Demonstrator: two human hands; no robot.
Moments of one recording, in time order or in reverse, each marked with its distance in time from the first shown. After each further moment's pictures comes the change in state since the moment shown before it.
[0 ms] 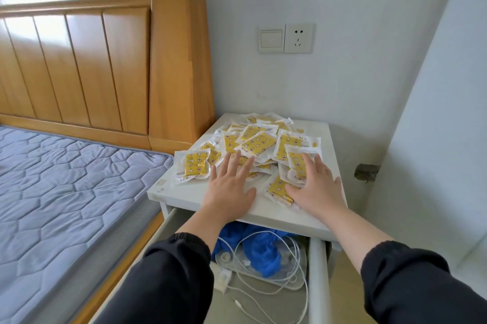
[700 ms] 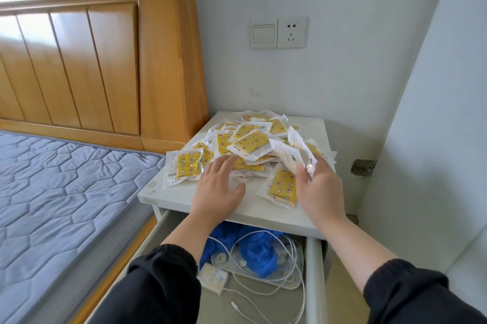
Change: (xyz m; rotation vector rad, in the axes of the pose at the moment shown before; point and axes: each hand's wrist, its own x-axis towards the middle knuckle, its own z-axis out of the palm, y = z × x) left_hand -0.006 -0.006 0.003 -0.358 0.289 -0.005; right_hand -0.024 -0.013 -0.012 0.314 0.499 -0.139
